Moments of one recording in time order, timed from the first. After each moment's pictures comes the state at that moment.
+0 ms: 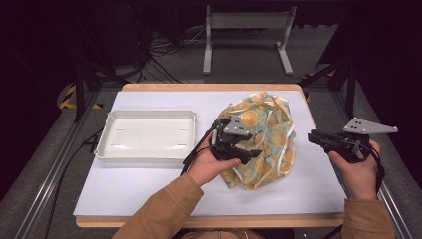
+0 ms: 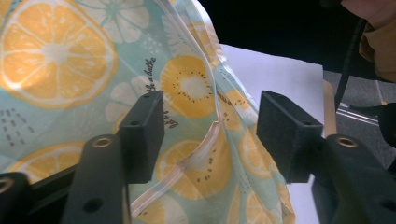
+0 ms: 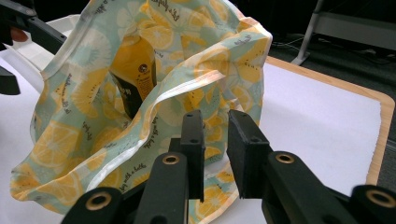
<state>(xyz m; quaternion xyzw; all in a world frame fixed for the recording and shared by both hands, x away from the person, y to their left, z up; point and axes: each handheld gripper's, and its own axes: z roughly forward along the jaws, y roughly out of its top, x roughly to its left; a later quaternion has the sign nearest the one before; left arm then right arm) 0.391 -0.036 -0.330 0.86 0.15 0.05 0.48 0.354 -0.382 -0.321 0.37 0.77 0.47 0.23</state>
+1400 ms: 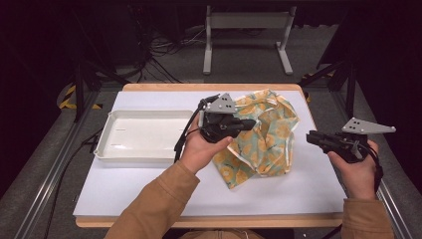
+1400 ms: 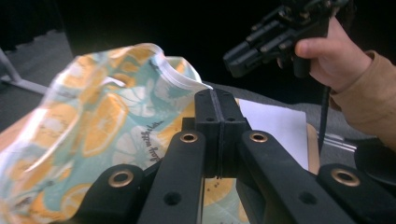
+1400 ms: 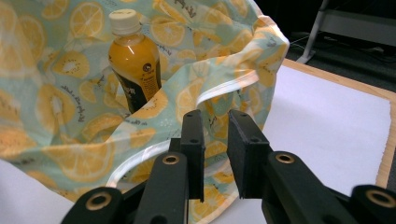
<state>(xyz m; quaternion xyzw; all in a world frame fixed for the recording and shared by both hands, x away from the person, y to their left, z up) 0.396 0.000 -0.265 0.82 0.14 0.07 0.55 0.356 -0.380 -0.323 0.37 0.77 0.47 0.22</state>
